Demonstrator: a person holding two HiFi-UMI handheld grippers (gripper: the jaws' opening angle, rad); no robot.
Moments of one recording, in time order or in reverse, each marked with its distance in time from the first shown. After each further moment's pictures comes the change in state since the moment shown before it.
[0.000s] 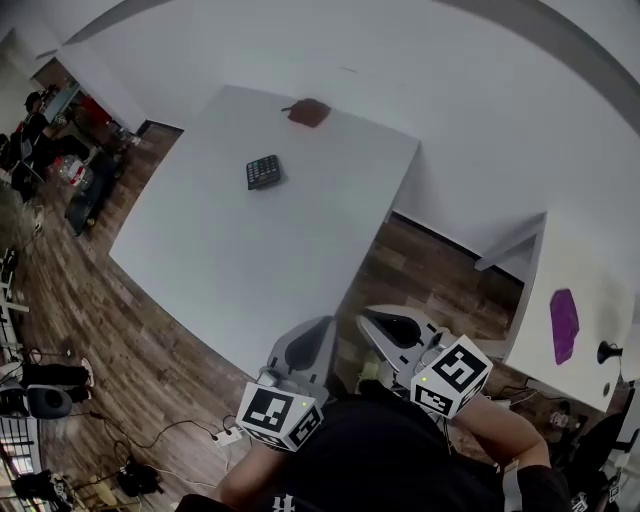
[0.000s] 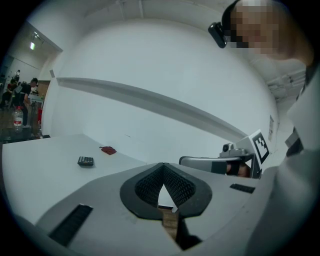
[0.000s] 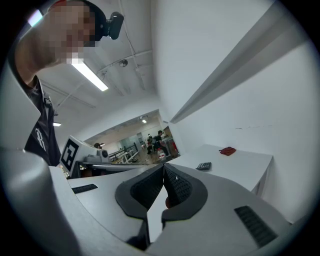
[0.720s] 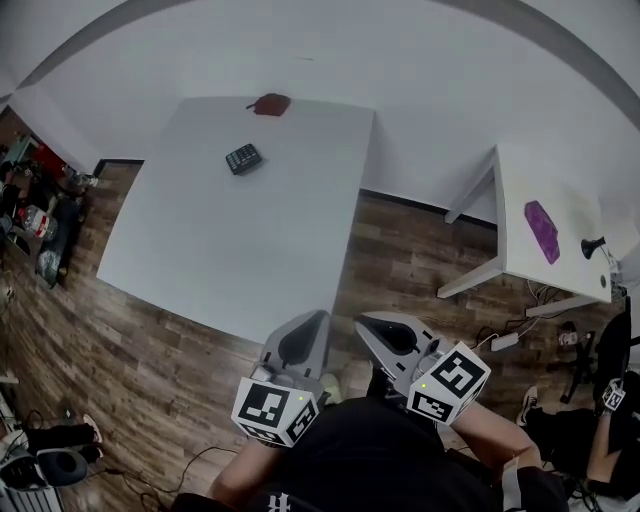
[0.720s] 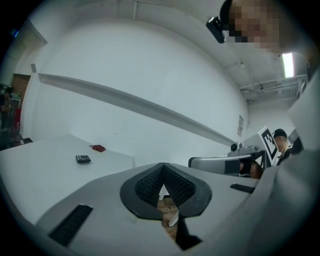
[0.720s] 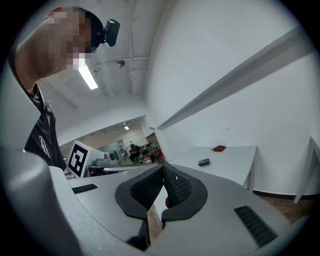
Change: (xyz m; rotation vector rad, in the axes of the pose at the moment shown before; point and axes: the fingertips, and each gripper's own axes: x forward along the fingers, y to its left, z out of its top) left arm -0.158 0.021 -0.029 0.084 0.034 -0.239; right arm 0.002 0.180 -0.053 0.044 -0.106 -0.244
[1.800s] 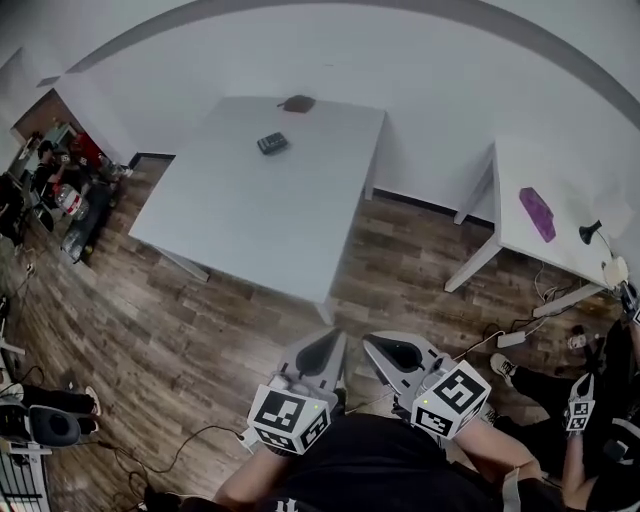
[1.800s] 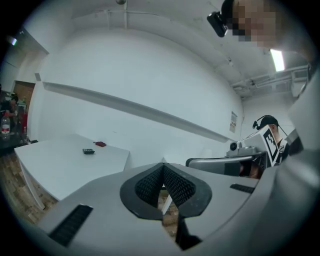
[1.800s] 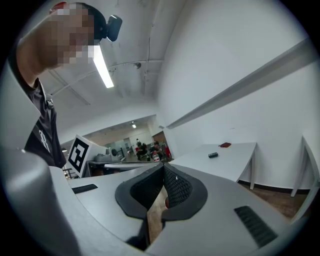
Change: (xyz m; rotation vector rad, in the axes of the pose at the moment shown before) left arm -0.155 -0.137 -0.068 0.037 0.003 0.012; right arm -0.139 0.151 -0.074 -0.057 -0.005 0.046
